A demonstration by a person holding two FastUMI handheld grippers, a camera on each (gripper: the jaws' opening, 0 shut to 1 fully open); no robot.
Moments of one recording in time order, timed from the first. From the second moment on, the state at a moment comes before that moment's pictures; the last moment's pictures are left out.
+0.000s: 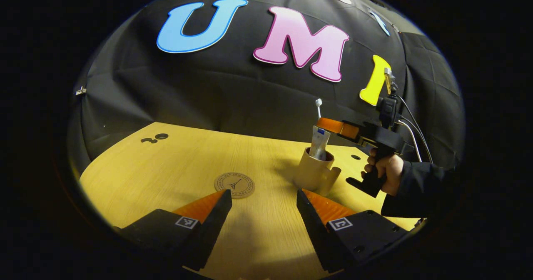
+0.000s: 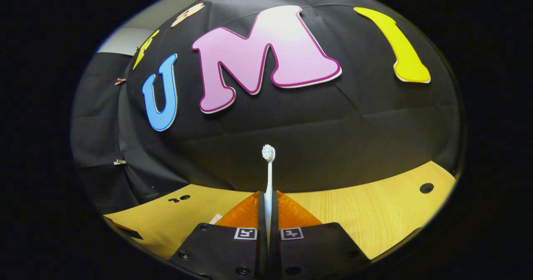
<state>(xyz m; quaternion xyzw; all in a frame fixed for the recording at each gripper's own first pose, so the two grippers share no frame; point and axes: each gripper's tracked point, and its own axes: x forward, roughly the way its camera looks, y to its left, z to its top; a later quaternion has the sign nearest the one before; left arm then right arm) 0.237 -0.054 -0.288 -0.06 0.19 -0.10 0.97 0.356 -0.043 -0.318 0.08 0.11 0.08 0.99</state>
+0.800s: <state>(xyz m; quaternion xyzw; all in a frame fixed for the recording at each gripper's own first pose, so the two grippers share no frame) 0.221 -0.063 -0.284 -0.09 0.20 -0.09 0.97 0.289 -0.058 -0.297 0.05 0.18 0.08 0.98</state>
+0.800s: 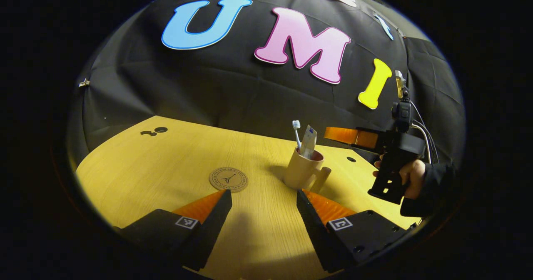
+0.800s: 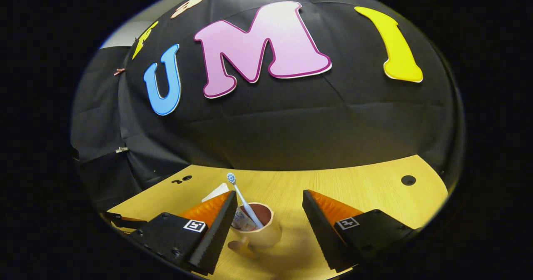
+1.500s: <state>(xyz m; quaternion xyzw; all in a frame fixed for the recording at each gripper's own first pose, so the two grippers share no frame) 0.150 -0.003 -0.291 -0.05 0.26 -0.06 0.96 0.272 -0.015 -0.284 0.03 0.35 0.09 0.93</state>
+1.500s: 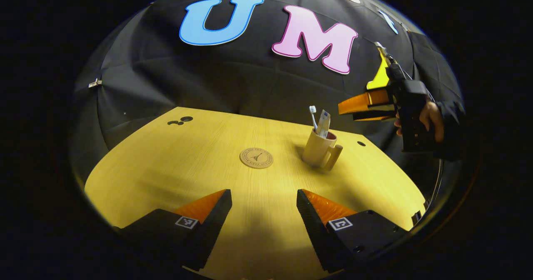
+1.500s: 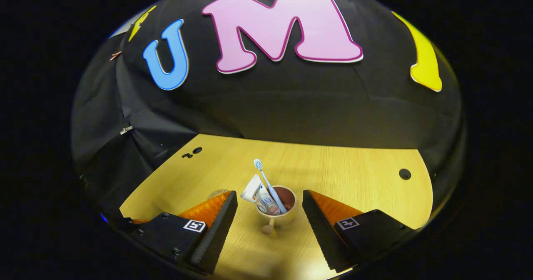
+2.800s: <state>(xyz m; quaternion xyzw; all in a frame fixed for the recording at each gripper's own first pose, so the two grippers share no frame) 0.047 0.091 -0.267 -0.03 0.30 0.03 0.95 0.251 -0.018 -0.431 0.07 0.62 -0.01 0.79</state>
